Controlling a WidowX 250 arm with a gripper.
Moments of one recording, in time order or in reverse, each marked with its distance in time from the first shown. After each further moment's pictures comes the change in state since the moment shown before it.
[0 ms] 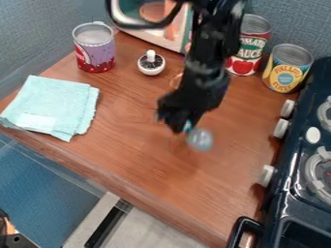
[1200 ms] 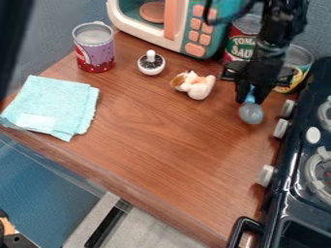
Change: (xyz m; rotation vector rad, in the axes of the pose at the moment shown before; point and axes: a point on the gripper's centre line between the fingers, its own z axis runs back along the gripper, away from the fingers) arm 0.006 0.126 -0.012 0.123 0.036 -0.703
